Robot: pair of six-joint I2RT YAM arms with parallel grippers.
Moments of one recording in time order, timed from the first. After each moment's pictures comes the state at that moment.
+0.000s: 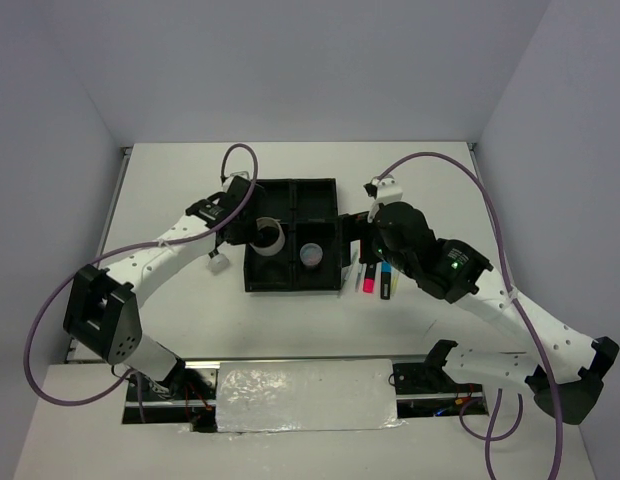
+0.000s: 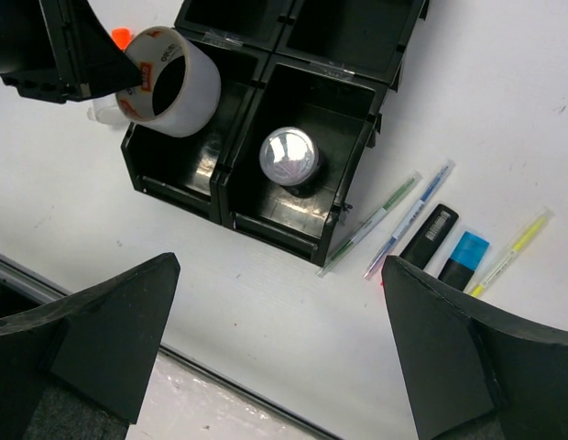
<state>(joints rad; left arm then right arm) -0.52 1.51 1.20 -0.66 -0.29 -0.63 0.84 1.01 1.14 -0.68 0.29 0.42</state>
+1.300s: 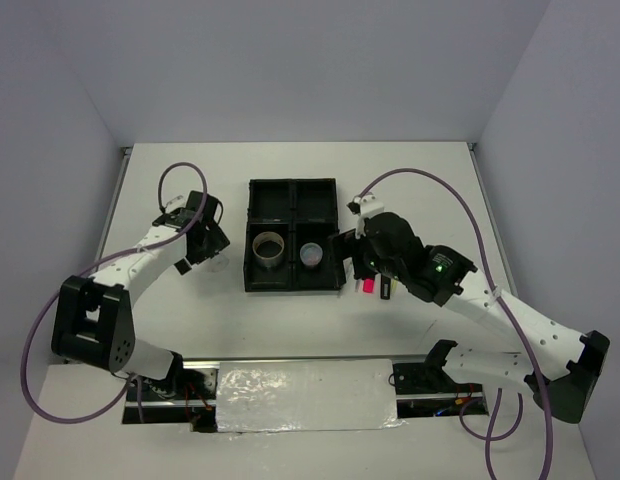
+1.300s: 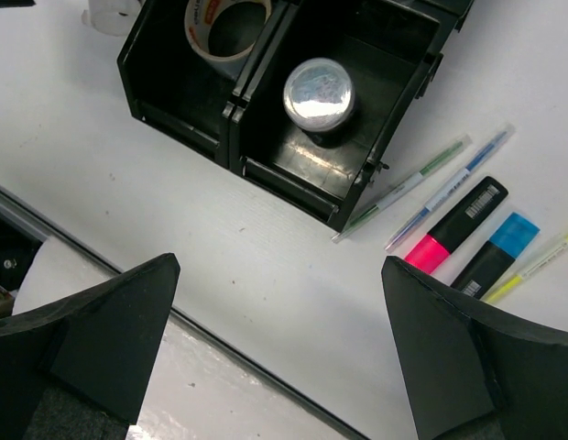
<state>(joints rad) -0.24 1.41 0.96 -0.70 -0.37 -0.87 0.84 1.02 1.03 -0.64 0.15 0.38</state>
